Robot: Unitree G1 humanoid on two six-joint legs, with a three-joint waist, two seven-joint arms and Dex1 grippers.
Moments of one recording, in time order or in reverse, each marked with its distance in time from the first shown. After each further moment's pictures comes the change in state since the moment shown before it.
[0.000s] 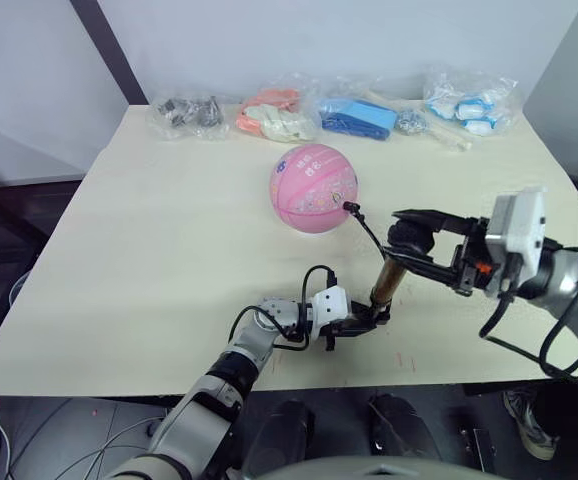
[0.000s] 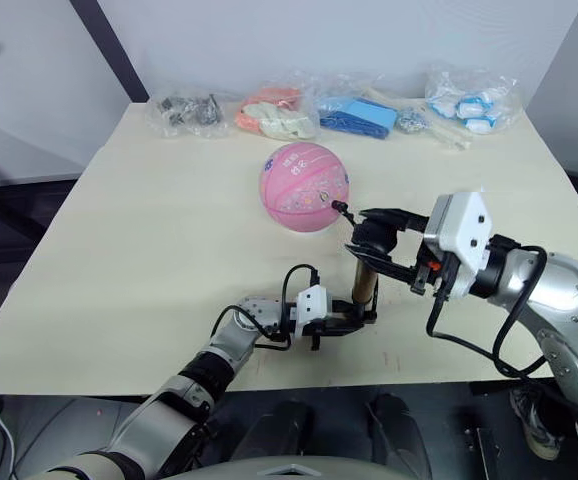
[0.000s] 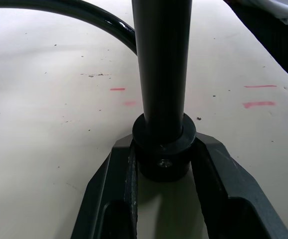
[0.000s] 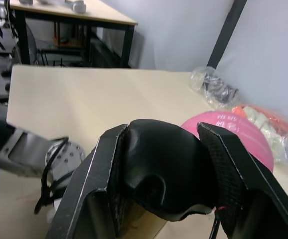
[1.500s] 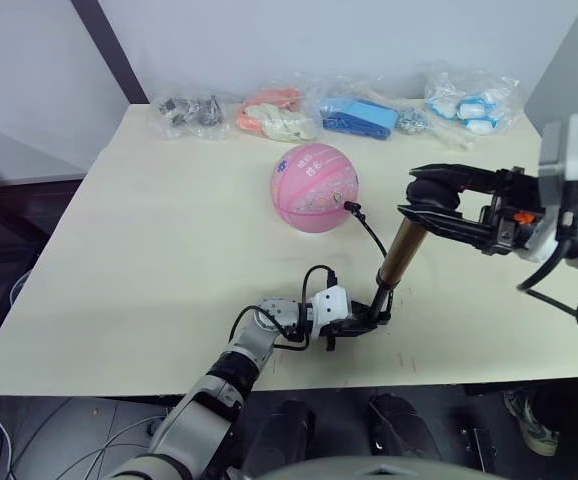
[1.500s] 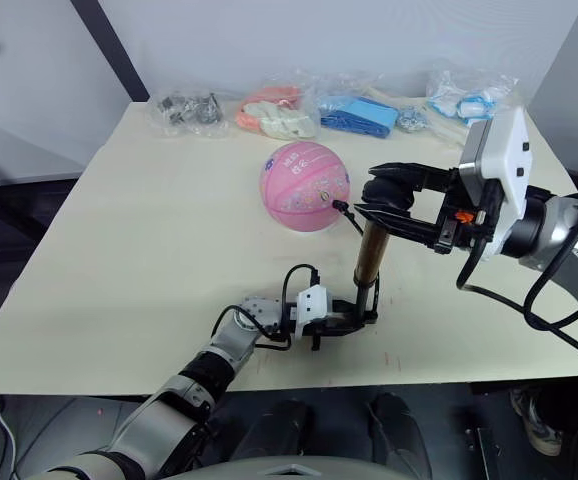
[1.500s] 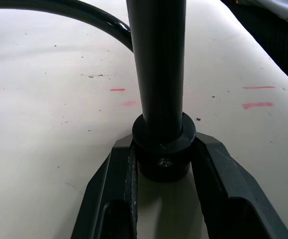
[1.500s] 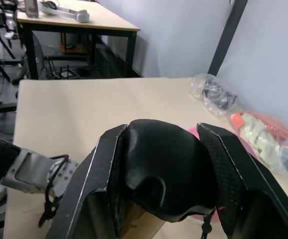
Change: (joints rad) left arm -0.001 -0.004 0.002 0.001 -0.006 -0.003 -0.006; right arm -0.301 -0.134 -0.204 0.051 0.373 0.341 -0.042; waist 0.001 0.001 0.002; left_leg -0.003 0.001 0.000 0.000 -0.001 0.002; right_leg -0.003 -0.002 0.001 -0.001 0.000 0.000
